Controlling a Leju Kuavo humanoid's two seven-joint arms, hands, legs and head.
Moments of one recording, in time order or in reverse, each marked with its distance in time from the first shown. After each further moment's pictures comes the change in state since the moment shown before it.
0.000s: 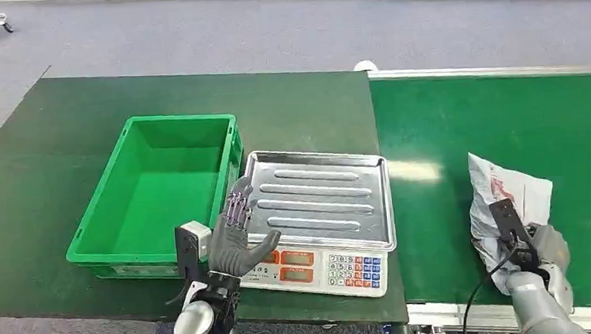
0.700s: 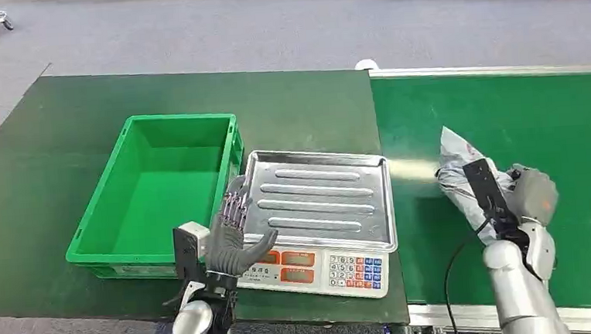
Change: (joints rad) left arm 0.003 -0.004 0.021 0.000 -0.037 0.010 -0.011; right arm 0.117 0.086 0.345 -0.537 -0.094 0.003 0.109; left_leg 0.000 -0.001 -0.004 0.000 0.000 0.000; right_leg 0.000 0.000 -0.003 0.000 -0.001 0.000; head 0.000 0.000
